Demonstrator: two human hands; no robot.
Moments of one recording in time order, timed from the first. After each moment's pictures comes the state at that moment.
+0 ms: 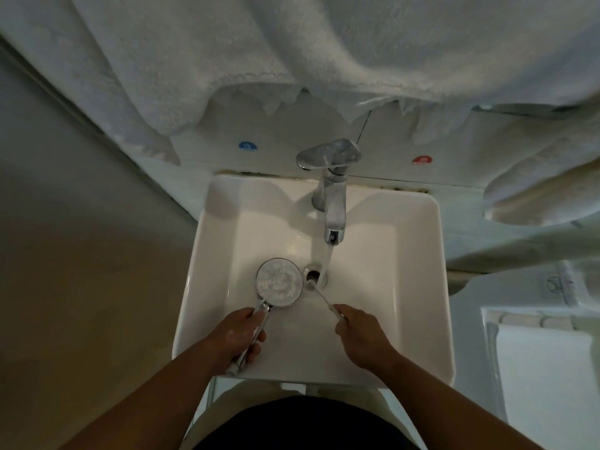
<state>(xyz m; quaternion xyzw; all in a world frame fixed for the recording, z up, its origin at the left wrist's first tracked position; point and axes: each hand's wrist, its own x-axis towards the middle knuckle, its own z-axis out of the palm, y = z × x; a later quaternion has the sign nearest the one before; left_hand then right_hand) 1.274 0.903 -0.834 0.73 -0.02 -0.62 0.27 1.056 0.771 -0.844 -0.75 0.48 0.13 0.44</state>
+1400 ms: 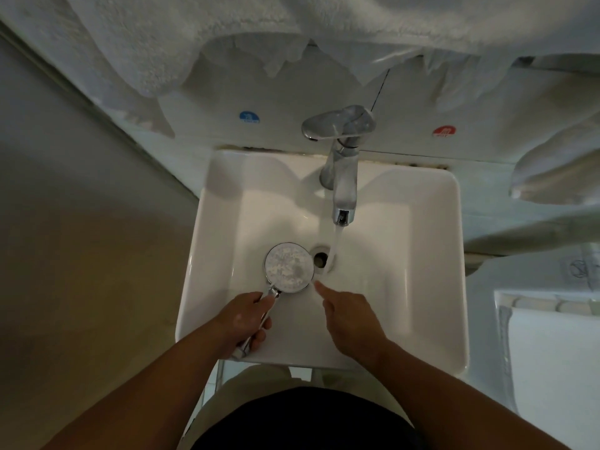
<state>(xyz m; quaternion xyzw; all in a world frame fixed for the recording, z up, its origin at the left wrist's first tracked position) 1.271 0.902 -0.834 0.74 -0.05 -0.63 0.25 1.076 0.791 -0.858 -0.80 0.44 0.08 0.39</state>
